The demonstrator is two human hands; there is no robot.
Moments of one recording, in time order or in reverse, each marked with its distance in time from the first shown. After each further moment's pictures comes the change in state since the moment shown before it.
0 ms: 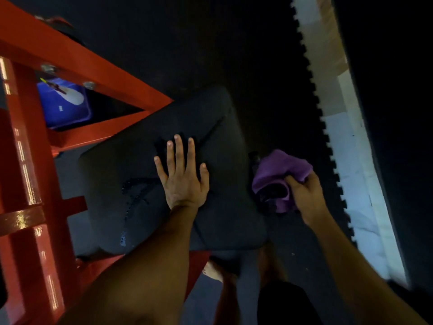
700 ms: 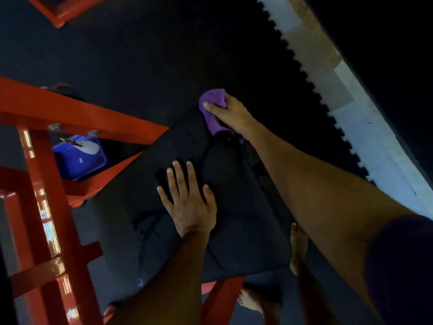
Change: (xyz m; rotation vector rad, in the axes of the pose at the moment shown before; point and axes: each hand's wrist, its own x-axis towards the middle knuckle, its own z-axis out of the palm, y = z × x) left_hand 0.000 -0.002 0.006 0.034 0.040 0.006; right_hand 0.140 -0.138 0.137 -0.135 -0.269 -0.251
